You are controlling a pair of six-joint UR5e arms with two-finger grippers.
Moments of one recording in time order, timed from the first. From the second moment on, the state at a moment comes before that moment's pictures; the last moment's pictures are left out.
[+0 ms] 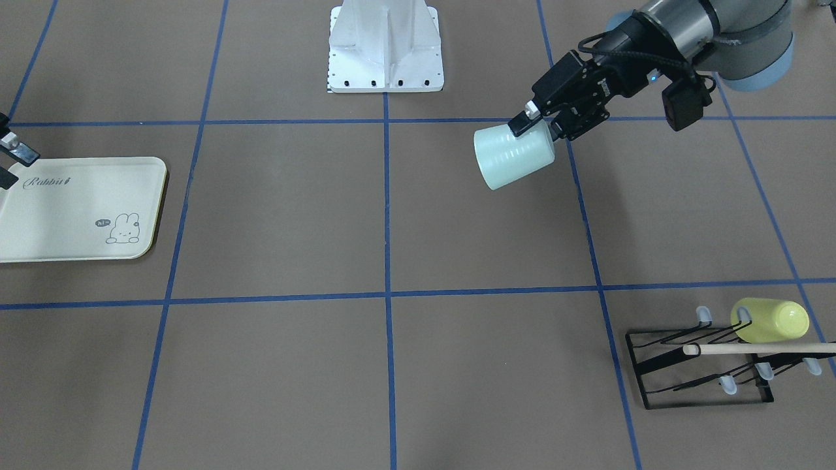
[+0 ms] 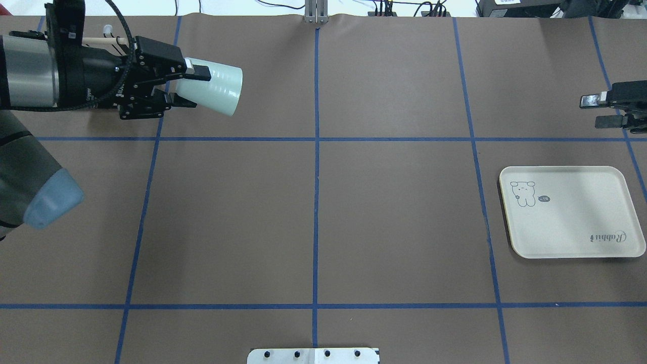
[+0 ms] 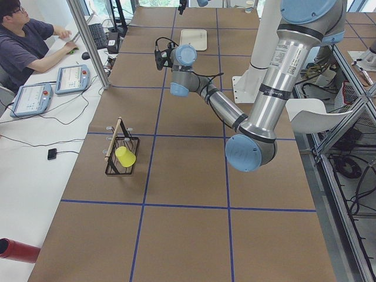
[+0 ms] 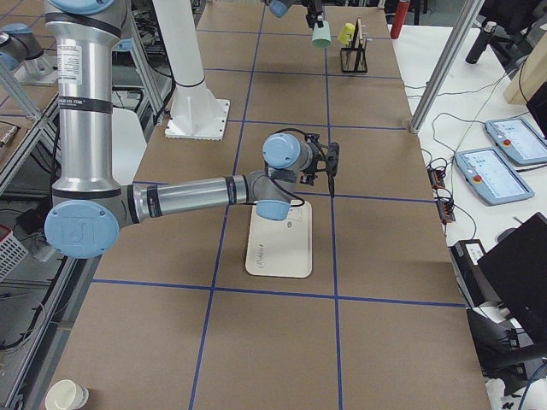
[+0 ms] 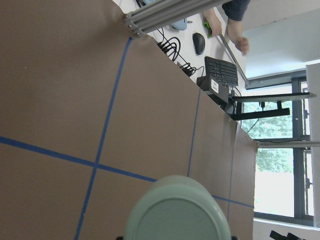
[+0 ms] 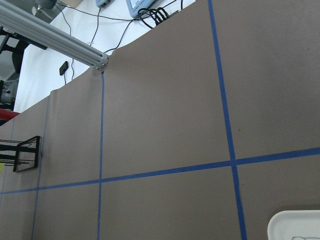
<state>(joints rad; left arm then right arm) -0.88 -1.92 -1.87 -2.70 -2.12 -1.88 1.24 -1.61 1.75 -0.22 2.44 1.49</state>
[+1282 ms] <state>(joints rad) -0.70 -2.02 -1.87 -2.76 -2.12 -1.99 0.86 -1.53 1.75 0.42 2.01 1.92</state>
